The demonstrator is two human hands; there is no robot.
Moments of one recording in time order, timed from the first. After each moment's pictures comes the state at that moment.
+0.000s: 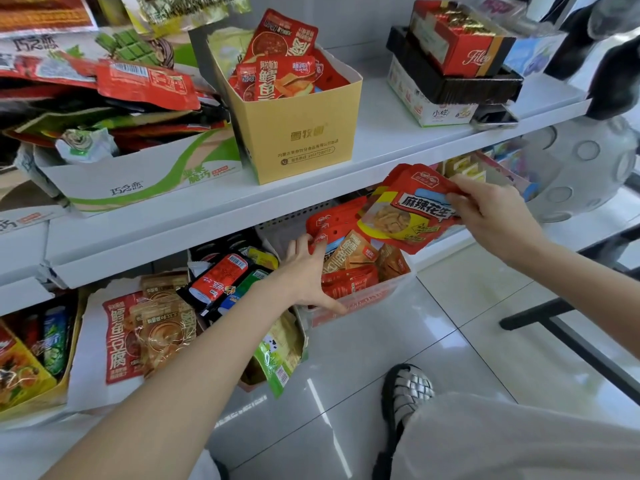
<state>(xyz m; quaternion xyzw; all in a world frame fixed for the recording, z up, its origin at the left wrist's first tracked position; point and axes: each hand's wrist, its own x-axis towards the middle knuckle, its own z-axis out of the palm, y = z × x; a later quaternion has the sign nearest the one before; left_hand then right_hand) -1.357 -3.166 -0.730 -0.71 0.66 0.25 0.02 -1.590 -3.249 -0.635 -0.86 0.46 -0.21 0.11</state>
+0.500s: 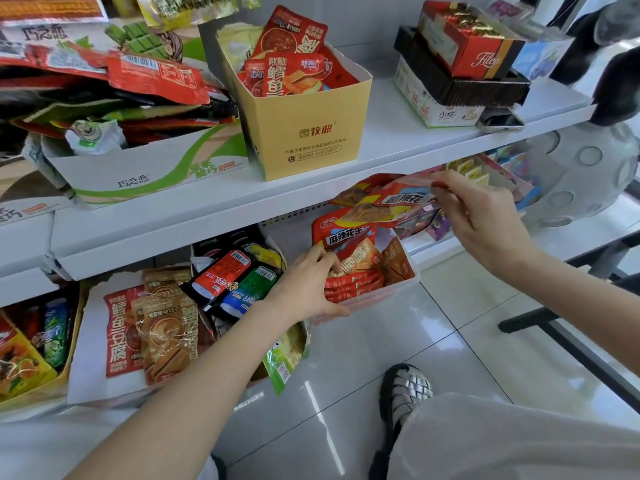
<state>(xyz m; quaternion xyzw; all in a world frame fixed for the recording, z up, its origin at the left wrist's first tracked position) -1.363 -3.146 -0.740 -0.68 0.69 0.21 -0.10 -1.571 -3.232 -0.631 -0.89 0.32 -0.31 0.07</state>
